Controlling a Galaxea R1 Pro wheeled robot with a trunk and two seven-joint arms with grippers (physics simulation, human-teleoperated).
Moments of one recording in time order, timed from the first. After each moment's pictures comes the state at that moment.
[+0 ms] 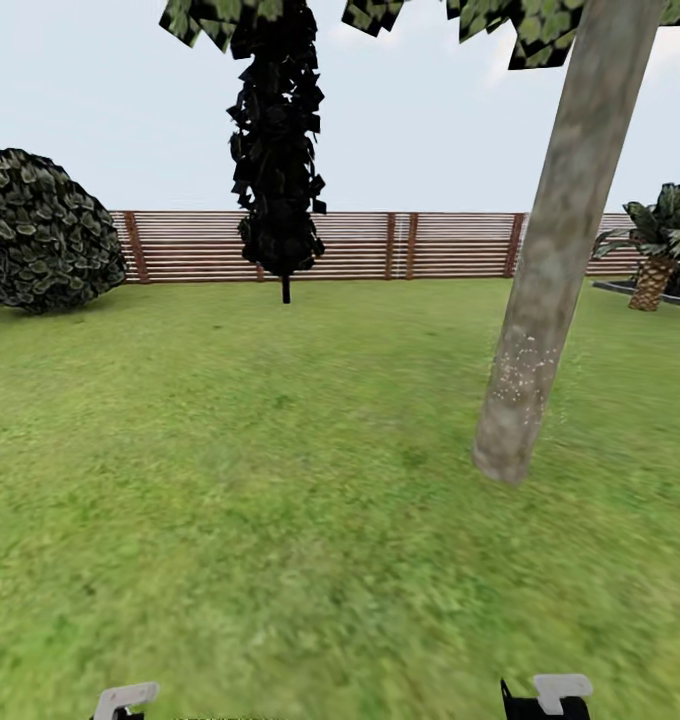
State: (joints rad) left arm -0.34 0.21 -0.23 -0.21 0.35 -0.22 0.07; right arm -0.31 -0.06 -0.59 -0.32 0.58 -0.41 0.02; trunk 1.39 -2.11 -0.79
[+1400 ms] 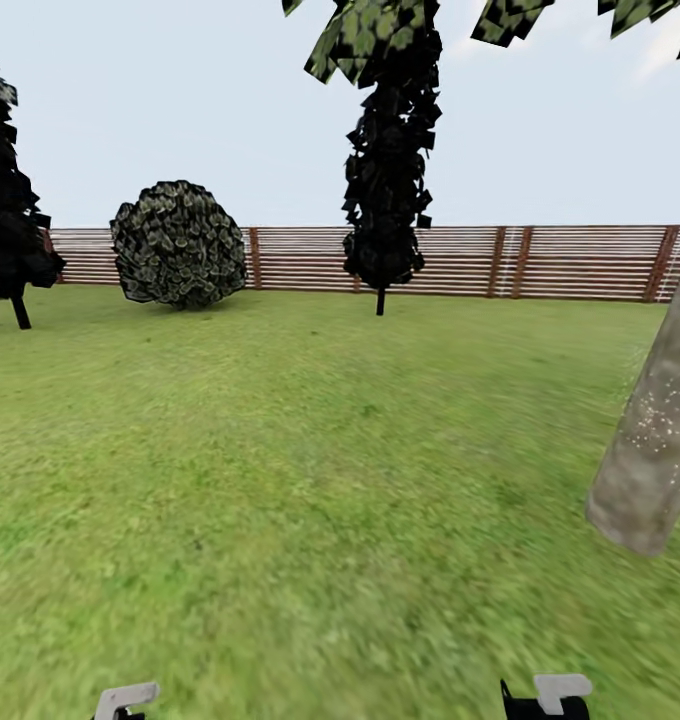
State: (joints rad) left arm -0.34 0.21 -0.23 -0.21 0.35 -0.22 0.07; right arm -0.31 -0.06 -0.59 -0.32 0.58 -0.41 0.02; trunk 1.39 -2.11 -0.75
